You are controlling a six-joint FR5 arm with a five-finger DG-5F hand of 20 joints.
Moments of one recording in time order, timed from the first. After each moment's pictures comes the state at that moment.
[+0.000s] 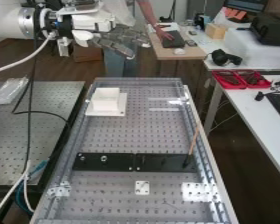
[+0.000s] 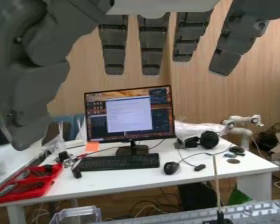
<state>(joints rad) 1.78 -1.49 -1.92 -2.88 -1.27 -0.71</state>
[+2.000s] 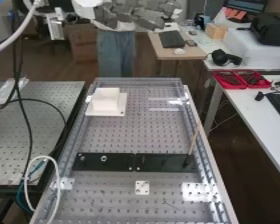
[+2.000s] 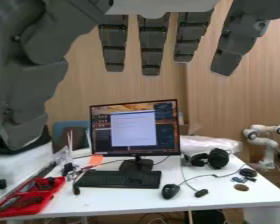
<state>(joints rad) 1.43 -1.63 -1.62 -3.03 -1.74 -0.71</state>
